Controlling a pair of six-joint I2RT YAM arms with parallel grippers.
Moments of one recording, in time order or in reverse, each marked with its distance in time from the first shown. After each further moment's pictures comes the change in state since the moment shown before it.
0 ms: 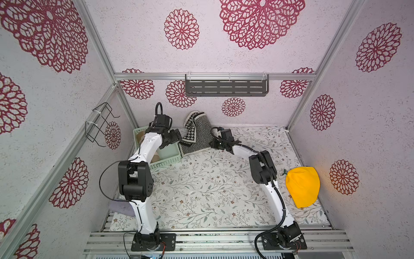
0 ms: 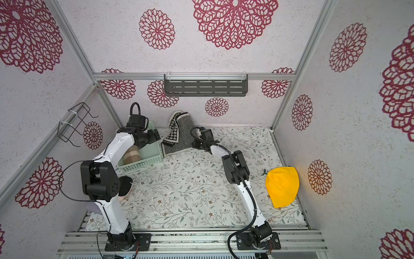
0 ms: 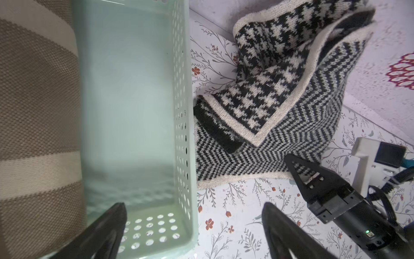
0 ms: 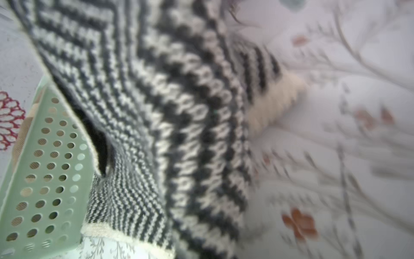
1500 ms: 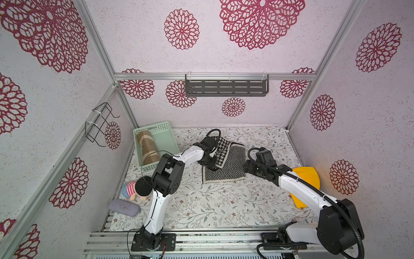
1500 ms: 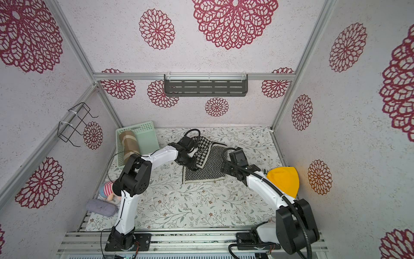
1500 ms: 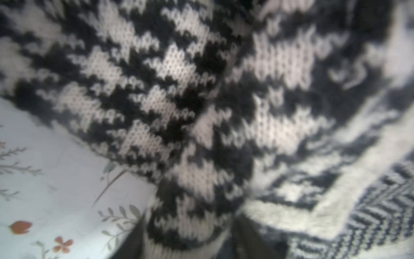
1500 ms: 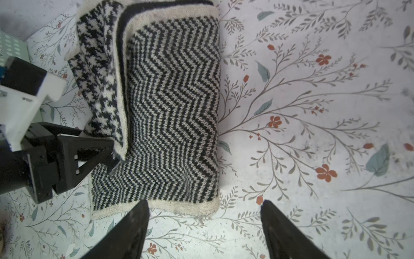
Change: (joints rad) left arm -0.465 0.281 -0.027 0.055 0.074 0.380; right arm -0.066 -1.235 -1.106 -0.350 0.394 0.071
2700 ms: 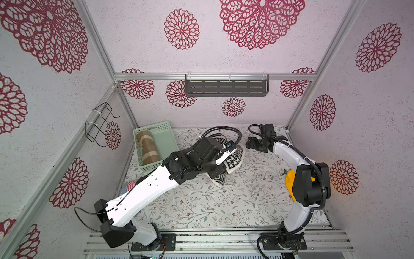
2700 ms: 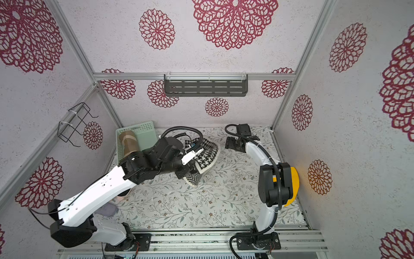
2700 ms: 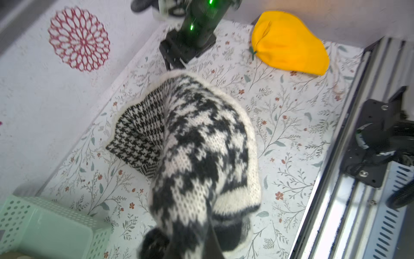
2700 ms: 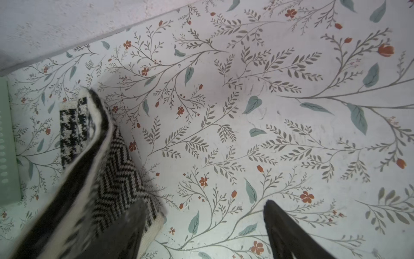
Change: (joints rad) left arm -0.402 -0.831 -0.023 -0.244 -0.228 0.303; right arm -0.217 0.516 0.587 -0.110 -0.138 -0.278
